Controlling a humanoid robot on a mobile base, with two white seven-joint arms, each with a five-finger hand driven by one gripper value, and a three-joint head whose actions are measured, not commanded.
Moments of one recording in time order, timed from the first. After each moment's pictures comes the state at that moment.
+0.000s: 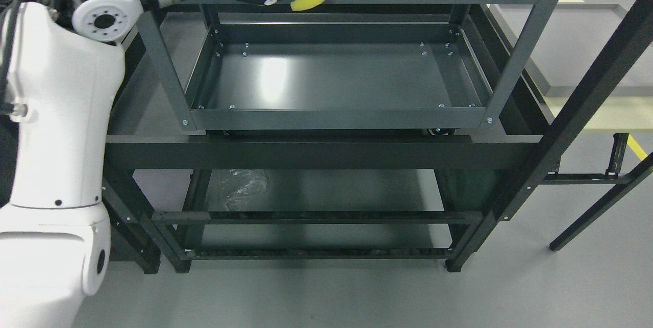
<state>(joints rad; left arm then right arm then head) -1.27 0.24 -0.10 -1.17 -0.83 -0.79 -0.71 -0.08 0.00 -0.21 0.00 -0.12 0.00 -0.07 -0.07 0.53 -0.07</state>
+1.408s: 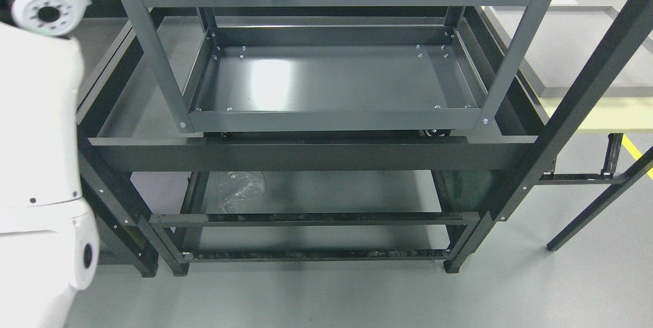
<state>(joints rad) -1.33 0.20 -0.04 -1.13 -0.87 -0.79 -0.71 -0.08 0.00 -0.21 0.00 -0.12 0.00 -0.07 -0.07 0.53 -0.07</state>
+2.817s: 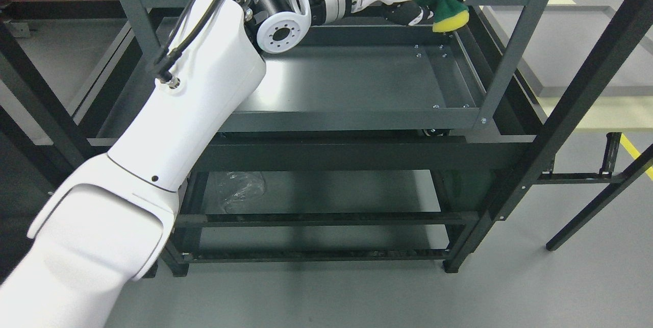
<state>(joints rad) -1.45 0.02 -0.66 -0.94 -0.76 -0.54 -0.33 -0.08 0.00 -0.21 0.00 -0.12 0.00 -0.07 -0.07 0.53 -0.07</state>
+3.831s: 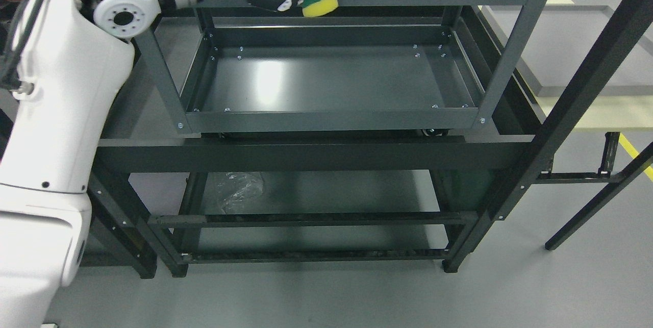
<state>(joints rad) -1.35 0.30 -0.29 -1.01 -0.74 -0.78 -0.58 -0.08 0.00 -0.21 0.00 -0.12 0.00 -0.07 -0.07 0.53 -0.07</state>
